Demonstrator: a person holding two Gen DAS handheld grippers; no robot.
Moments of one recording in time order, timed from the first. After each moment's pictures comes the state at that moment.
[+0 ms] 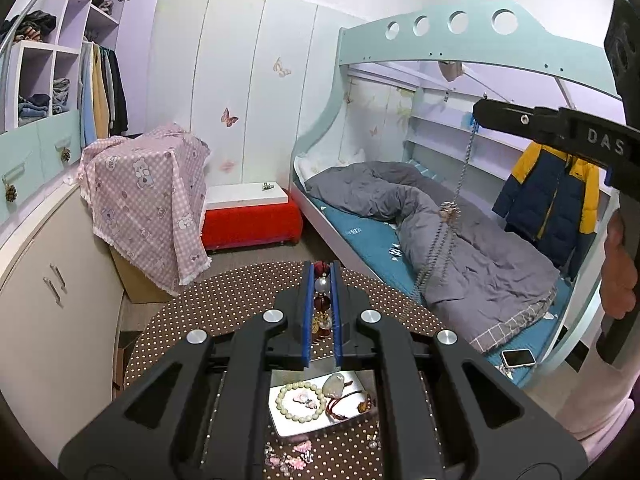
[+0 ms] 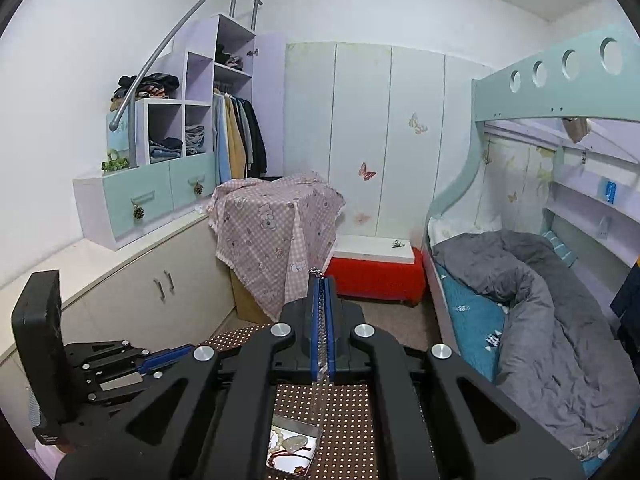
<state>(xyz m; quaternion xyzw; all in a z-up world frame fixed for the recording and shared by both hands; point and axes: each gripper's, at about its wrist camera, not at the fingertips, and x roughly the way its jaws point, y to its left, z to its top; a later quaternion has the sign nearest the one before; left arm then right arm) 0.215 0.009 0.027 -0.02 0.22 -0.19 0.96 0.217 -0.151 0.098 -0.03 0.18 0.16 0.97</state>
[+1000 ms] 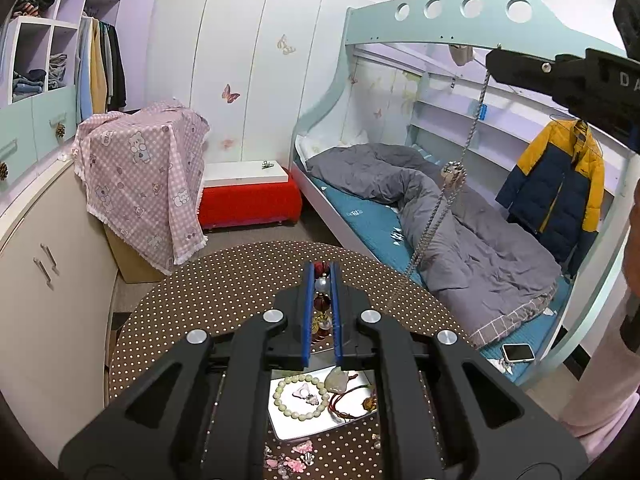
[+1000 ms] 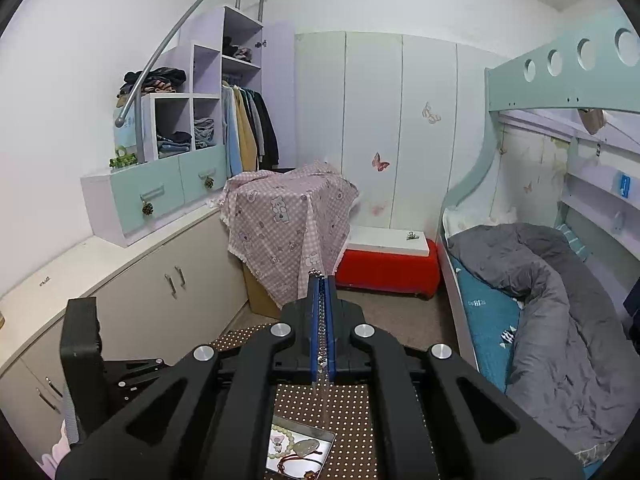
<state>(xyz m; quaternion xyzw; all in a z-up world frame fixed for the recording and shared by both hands) 0.239 0.008 0.003 -0.03 0.26 -0.18 0.95 0.233 -0.147 0.103 -0.03 0.19 0.18 0.97</state>
